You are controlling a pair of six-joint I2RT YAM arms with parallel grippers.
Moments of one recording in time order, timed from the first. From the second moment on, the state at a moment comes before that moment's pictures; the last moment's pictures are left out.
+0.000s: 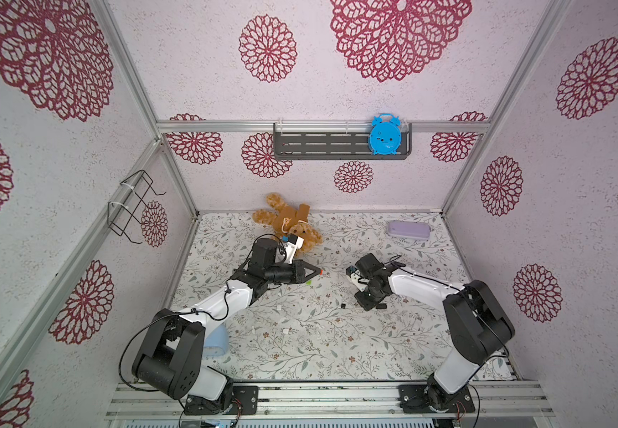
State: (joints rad) left arm -0.42 1.49 0.87 0.11 0.78 -0.63; right arm 0.58 1.63 1.02 -0.66 0.00 -0.13
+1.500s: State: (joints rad) left arm -0.44 1.62 0.98 -0.02 0.93 -0.56; right arm 0.82 1.35 0.97 -0.40 0.02 -0.36
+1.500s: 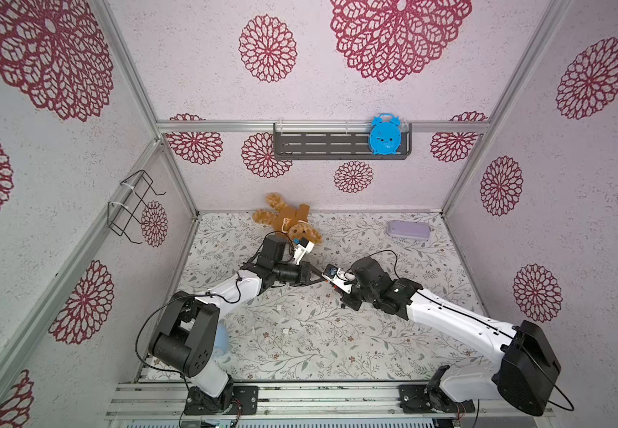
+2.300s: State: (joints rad) left arm -0.45 1.63 0.98 0.01 0.93 -0.57; right arm 0.82 1.36 0.97 -0.38 0.02 -0.34
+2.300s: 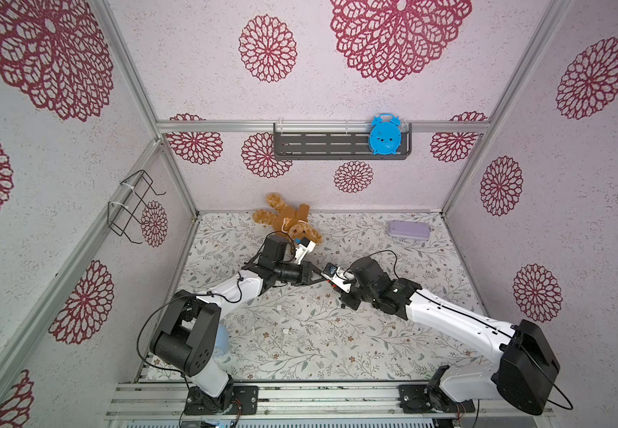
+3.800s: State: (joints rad) left arm -0.47 1.64 1.08 -0.21 0.99 -0.35; right arm 0.82 1.29 0.92 -0.34 0.00 -0.30
